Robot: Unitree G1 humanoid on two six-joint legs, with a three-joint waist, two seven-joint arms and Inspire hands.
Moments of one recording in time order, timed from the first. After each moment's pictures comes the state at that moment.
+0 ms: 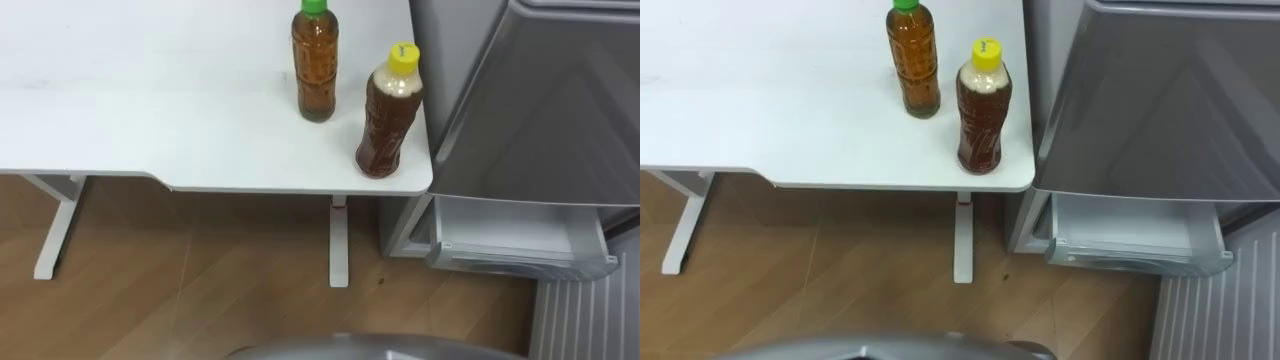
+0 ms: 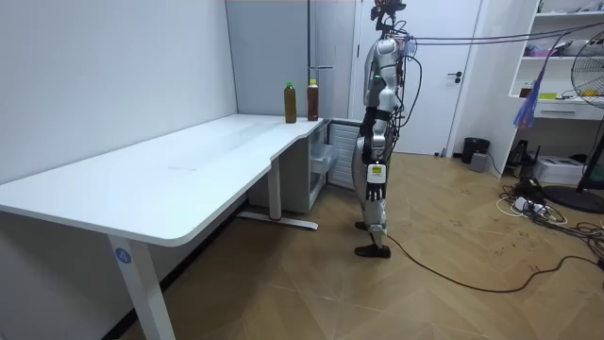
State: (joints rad) left arm 0.26 0.17 0.05 1.16 0.08 0.24 -0.06; right arm 0.12 -0.19 0.02 1.34 -0.09 0.22 0.08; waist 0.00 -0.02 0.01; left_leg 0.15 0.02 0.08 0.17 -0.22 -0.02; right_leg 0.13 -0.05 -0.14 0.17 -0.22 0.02
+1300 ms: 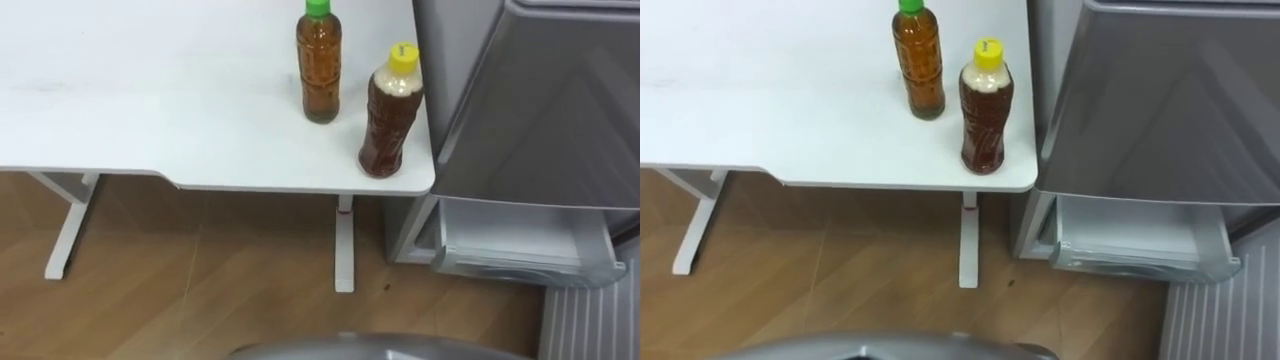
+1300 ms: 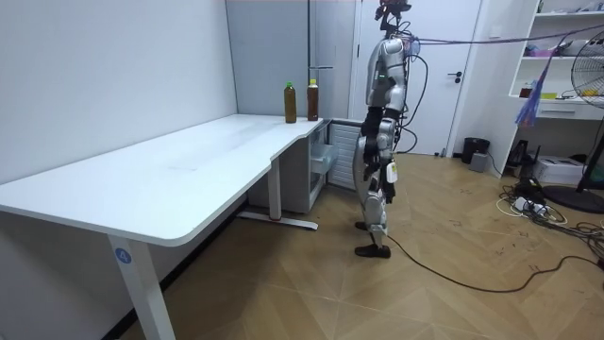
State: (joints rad) left arm 0.30 0.16 0.38 1.01 -0.87 0.24 0.36; right arm 0.14 -0.21 0.01 1.34 0.04 0.24 0.06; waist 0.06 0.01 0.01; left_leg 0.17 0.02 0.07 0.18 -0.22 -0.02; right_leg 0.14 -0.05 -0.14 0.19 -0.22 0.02
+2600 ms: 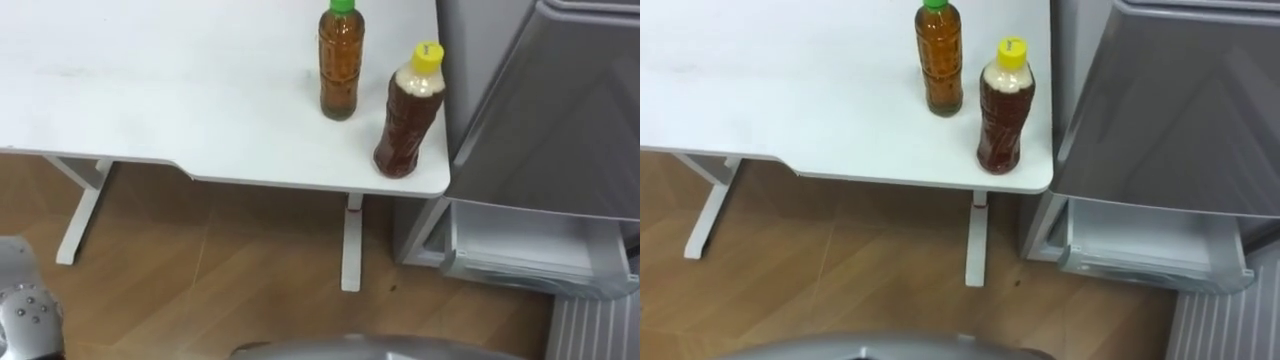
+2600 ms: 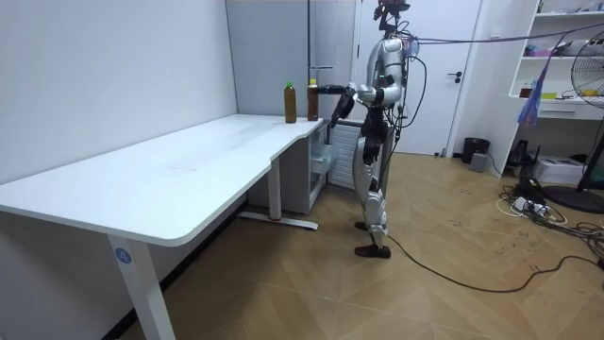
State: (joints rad) left arm 0.21 0.27 0.51 -0.24 -0.57 -0.16 0.90; right arm 0.27 -0.21 -0.06 1.18 -0.11 0.15 0.09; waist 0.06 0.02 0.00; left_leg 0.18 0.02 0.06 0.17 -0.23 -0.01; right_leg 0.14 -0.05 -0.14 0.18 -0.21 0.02
